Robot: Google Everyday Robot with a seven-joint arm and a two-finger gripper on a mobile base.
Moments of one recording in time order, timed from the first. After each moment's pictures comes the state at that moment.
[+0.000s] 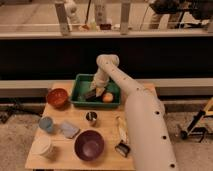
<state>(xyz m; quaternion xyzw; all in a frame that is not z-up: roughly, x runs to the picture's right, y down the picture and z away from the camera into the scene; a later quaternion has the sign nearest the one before) -0.066 0.003 0.954 -0.29 -0.25 -0.22 0.90</state>
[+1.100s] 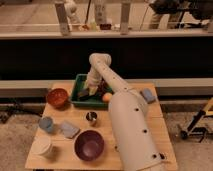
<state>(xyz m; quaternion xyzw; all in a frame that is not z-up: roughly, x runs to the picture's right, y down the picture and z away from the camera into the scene) -0.101 0.005 0.967 -0.30 -0.27 -0.24 0.88</state>
